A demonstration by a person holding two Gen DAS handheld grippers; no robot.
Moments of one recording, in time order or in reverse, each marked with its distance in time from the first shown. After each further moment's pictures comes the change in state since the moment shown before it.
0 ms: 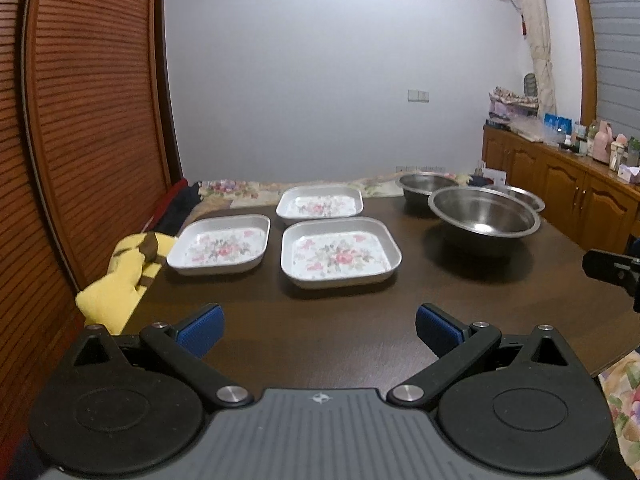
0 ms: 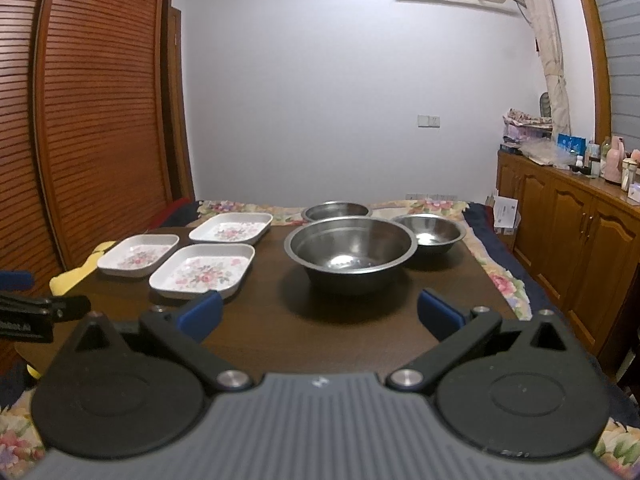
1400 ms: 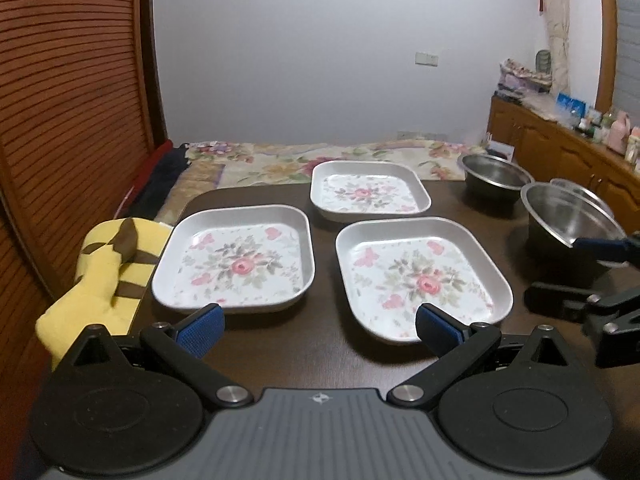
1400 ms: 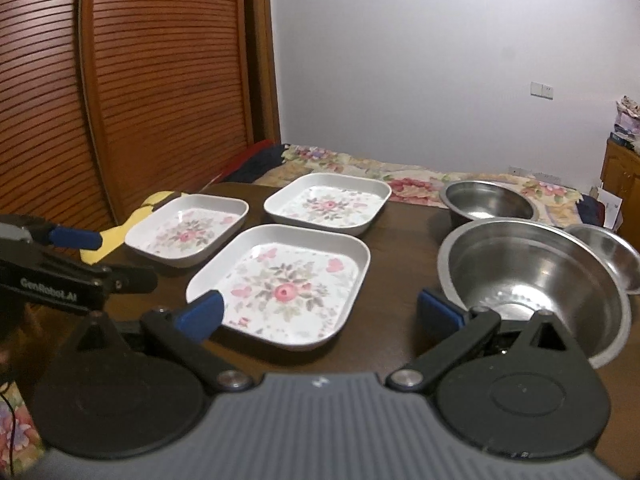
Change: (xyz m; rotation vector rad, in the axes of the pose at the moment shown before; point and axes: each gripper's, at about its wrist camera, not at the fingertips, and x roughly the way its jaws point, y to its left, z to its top) left arm 0.145 0.085 0.050 -0.029 0.133 -0.070; right arm 0.155 0.075 0.032 -0.134 0.181 0.258
